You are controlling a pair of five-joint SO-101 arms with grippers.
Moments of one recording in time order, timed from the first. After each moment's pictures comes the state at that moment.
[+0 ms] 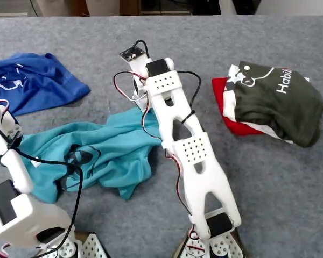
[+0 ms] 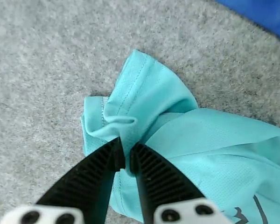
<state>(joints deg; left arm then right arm) -38.3 0.8 8.1 82.2 -5.0 -24.6 69.6 -72.4 95.7 5.4</state>
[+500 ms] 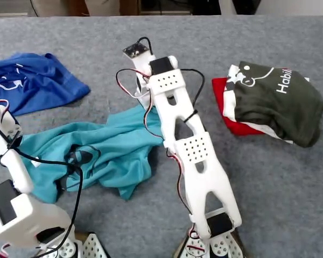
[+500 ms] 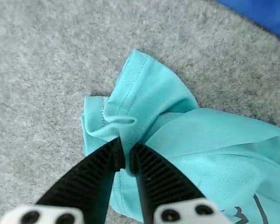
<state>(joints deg) -38.3 0.8 8.3 82.2 -5.0 -23.7 69.7 -77.8 98.9 5.4</state>
